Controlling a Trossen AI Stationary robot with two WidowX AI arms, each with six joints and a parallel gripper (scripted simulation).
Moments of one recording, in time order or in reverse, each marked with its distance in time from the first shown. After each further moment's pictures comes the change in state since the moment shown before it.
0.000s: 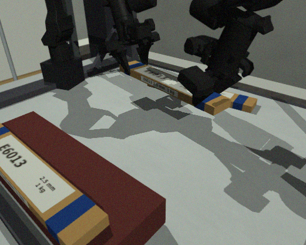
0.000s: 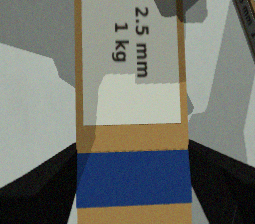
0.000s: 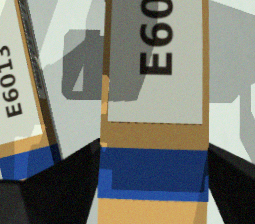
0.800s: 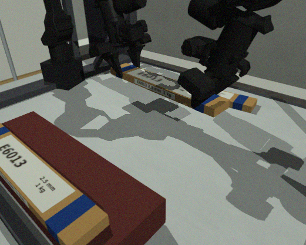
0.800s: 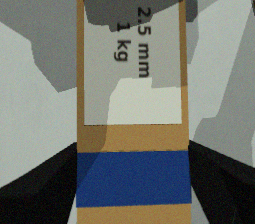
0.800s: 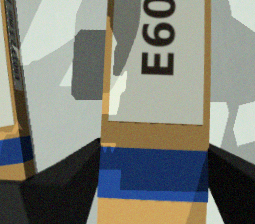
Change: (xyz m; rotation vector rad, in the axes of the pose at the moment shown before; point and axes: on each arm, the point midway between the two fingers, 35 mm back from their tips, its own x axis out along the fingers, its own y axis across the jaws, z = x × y) left arm -0.002 0.011 -0.003 -0.089 0.003 0.031; right arm 0.001 -0.032 0.005 -0.090 0.003 0.024
